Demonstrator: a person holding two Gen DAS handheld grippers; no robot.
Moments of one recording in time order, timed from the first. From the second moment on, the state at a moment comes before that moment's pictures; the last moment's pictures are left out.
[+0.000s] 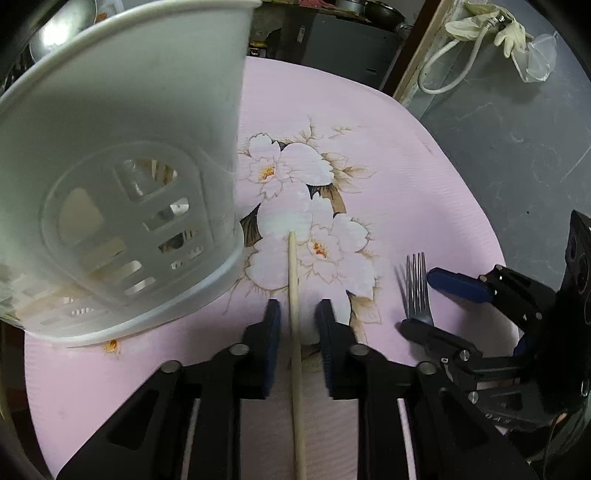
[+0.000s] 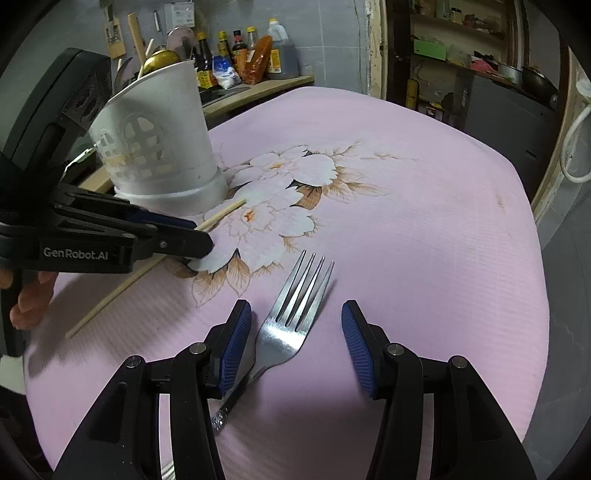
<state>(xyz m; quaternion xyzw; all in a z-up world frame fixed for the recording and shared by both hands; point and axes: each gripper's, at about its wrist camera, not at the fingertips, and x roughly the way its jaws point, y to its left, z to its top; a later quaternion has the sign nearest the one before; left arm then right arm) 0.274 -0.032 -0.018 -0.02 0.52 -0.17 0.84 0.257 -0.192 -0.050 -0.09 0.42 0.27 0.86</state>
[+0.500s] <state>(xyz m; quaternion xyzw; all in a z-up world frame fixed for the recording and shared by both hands) 0.230 0.009 -0.018 -0.12 0.48 -0.19 0.85 0.259 -0.176 -0.054 -0.10 0.42 0.22 0.87</state>
